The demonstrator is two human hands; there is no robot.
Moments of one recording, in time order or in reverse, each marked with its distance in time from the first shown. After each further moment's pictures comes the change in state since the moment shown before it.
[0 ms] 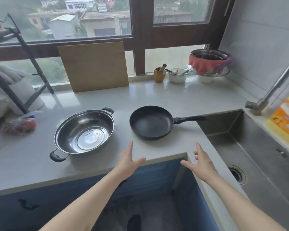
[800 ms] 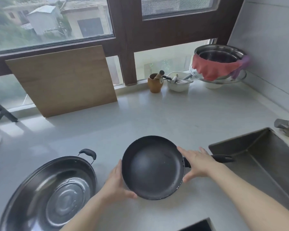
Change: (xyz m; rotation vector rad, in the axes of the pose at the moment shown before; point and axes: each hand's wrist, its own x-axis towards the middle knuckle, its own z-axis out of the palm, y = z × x) left_hand 0.235 -0.031 -0.048 0.115 -0.170 0.166; right_hand 0.270 -0.067 -0.016 -0.812 -0.421 -0.212
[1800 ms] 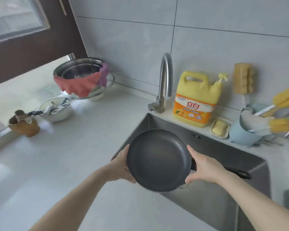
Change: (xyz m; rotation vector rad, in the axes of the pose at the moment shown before) left_hand 0.172 0.278 0.187 0.094 -0.822 0.508; right_hand -0.249 0.189 0.079 0.657 0.260 0.824
